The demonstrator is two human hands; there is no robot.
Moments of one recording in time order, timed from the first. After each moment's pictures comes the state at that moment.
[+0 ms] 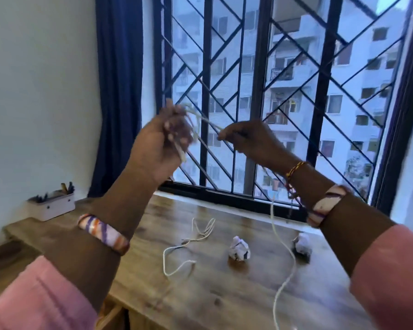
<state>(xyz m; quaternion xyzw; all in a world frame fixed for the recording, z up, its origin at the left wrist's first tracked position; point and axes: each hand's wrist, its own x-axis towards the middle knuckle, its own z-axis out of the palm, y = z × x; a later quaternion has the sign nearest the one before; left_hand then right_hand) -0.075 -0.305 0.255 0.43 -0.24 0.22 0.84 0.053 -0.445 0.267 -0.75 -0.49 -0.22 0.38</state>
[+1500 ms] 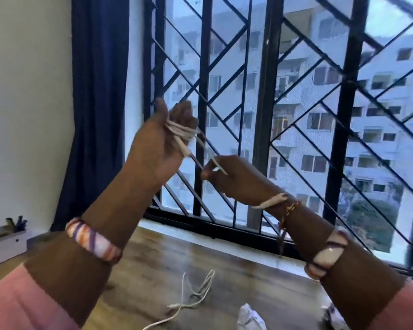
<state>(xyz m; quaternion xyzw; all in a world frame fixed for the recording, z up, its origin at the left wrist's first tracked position) 0.078 -0.233 0.291 0.36 -0.22 0.26 0.87 0.170 -0.353 0.256 -0.75 -0.52 -0.12 0.39</state>
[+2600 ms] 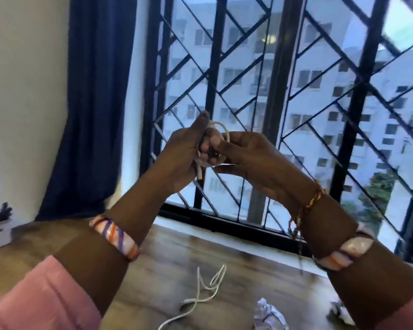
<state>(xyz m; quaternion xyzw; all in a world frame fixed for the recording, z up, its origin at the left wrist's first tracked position) 0.098 -0.164 0.252 0.57 -0.22 0.24 0.76 0.130 -0.295 0.265 -0.67 -0.45 0.03 0.59</state>
